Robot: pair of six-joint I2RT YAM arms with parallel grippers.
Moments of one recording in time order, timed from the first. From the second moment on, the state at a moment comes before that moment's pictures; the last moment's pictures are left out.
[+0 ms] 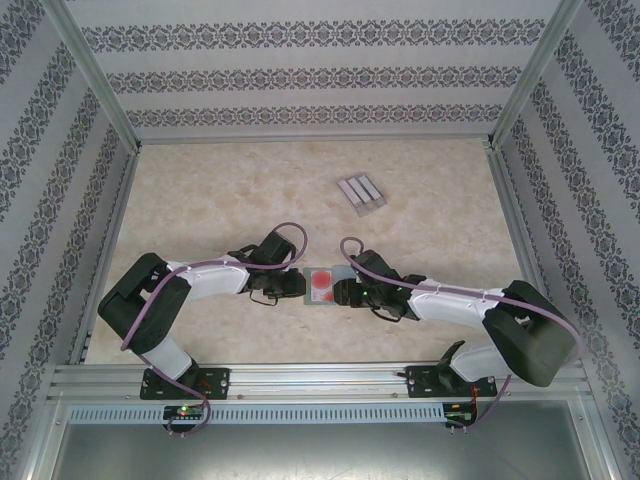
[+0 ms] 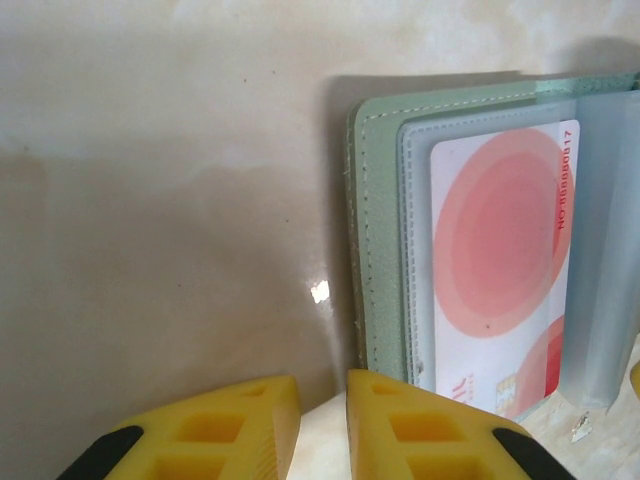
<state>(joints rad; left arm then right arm) -0.65 1.64 0.75 -0.22 0.29 -0.71 0.78 1.38 0.52 -0.07 -0.10 0.74</state>
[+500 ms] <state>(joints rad) -0.65 1.64 0.75 -0.22 0.30 -0.71 0.78 1.43 0.57 0.02 -0.16 0.75</state>
